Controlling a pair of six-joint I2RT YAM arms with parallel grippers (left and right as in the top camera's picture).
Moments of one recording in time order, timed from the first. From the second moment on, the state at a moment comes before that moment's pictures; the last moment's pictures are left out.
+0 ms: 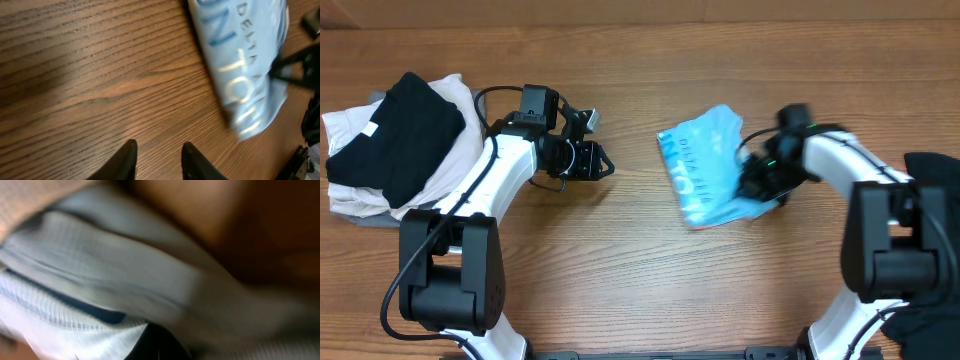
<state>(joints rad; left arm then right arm) -0.14 1.84 1.23 -0.68 0.60 -0.05 -0.01 1.95 1.20 -0.81 -0.40 0.51</state>
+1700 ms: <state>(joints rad) -0.30 1.84 1.23 -0.46 0.60 -0.06 0.19 1.84 1.27 -0.89 -0.34 0.31</state>
